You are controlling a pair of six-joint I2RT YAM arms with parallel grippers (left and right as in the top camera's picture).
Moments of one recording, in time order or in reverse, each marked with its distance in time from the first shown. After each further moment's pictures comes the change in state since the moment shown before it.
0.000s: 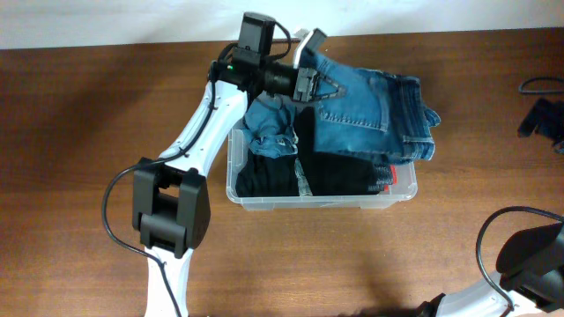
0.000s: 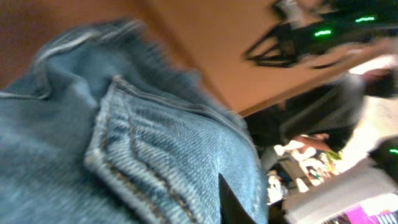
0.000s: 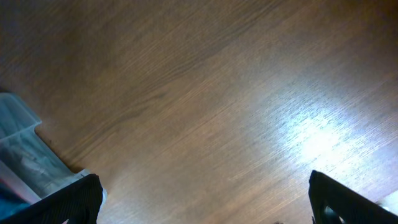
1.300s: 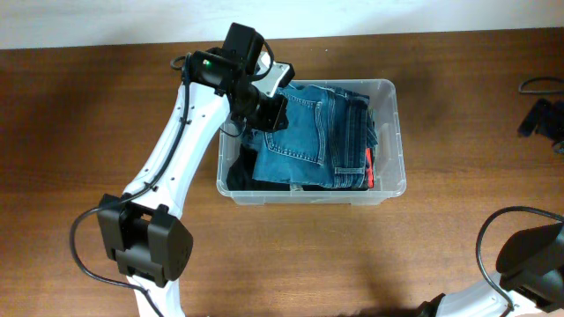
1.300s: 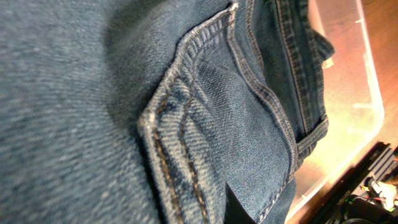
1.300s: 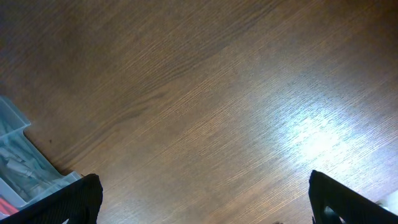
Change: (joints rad) left arm -0.001 -0.220 0.003 -0.695 -0.813 0.208; right arm 0.000 0.000 0.000 0.000 0.000 0.000
